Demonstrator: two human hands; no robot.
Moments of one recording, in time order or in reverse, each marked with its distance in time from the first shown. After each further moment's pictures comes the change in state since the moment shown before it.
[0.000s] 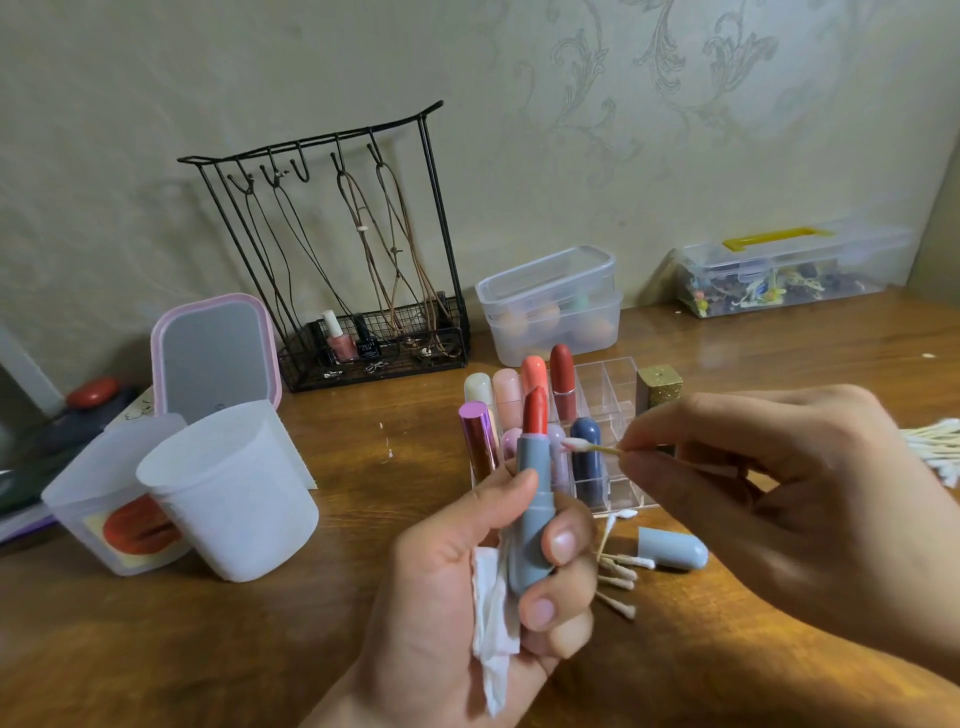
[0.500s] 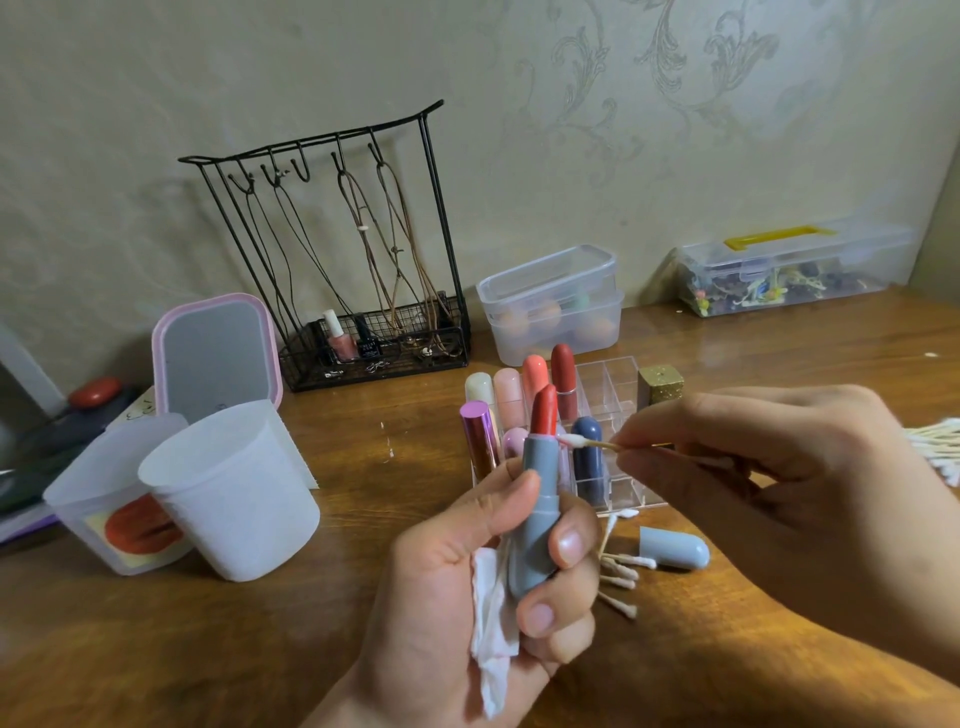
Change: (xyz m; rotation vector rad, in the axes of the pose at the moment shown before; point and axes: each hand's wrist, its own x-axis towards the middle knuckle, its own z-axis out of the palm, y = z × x) left_hand -0.001 0.001 -0.003 -0.017 -0.069 -0.030; right_hand 0.003 -0.001 0.002 0.013 0.043 -0.007
